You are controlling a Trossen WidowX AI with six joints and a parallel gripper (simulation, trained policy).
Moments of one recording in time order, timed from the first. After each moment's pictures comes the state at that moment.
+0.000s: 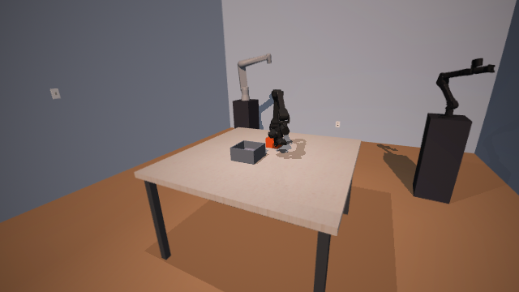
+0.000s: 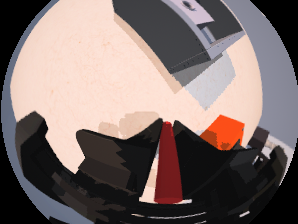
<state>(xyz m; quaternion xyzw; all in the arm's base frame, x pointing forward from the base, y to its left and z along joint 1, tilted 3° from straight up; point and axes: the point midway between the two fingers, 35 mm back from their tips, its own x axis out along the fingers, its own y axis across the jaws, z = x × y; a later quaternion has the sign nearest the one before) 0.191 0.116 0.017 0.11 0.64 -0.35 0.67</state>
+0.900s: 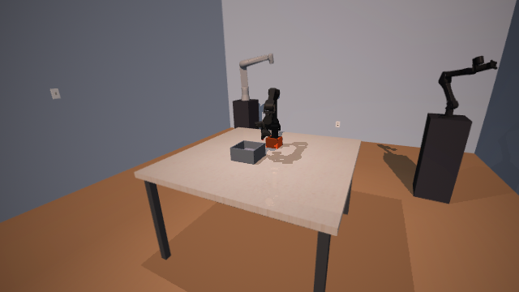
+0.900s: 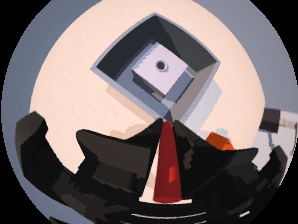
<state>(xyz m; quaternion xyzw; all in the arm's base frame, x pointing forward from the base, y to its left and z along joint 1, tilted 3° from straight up) 0.273 0.049 0.085 0.21 0.56 -0.42 0.68</state>
